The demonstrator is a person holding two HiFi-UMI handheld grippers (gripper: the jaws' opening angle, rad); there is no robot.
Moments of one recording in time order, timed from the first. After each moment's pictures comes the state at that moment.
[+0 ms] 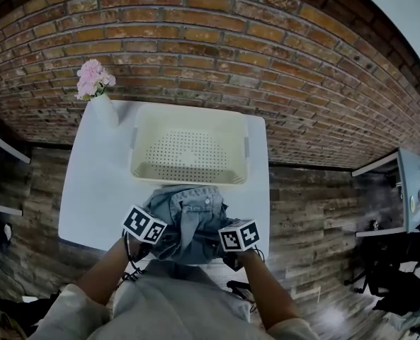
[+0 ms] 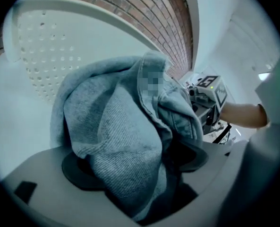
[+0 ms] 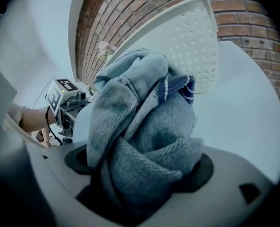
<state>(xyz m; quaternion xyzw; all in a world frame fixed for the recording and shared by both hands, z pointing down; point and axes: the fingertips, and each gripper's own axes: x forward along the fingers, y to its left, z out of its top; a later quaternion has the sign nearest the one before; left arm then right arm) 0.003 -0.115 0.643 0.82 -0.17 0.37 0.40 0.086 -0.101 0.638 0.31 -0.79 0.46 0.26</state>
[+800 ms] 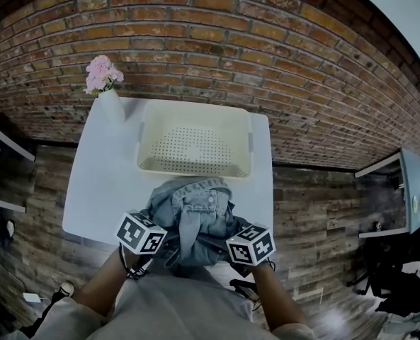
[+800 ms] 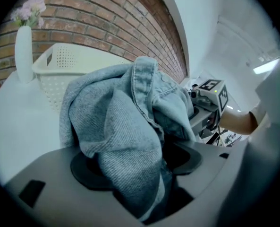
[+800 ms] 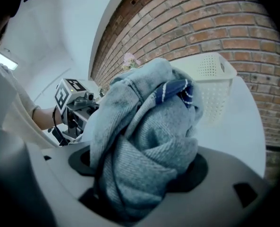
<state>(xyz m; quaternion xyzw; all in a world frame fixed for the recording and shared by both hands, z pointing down) -0.002 -0.095 0.567 0.85 -0.20 0.32 0.35 0.070 -0.081 0.557 0.31 -0.85 0.36 0.24</state>
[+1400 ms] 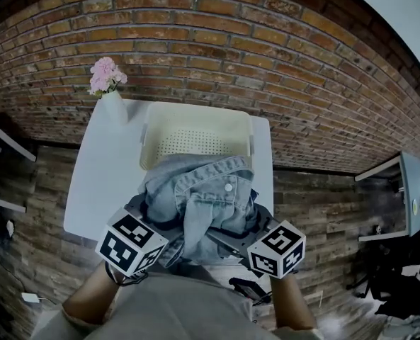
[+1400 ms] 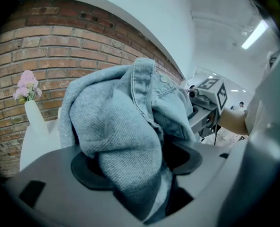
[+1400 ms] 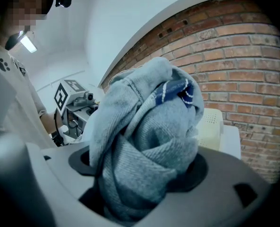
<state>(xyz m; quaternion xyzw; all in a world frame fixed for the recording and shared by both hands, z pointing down) 0.001 -0.120 0.427 0.90 -0.26 0.28 0.21 0.073 -0.105 0.423 0.33 -0.90 0.22 0.19</state>
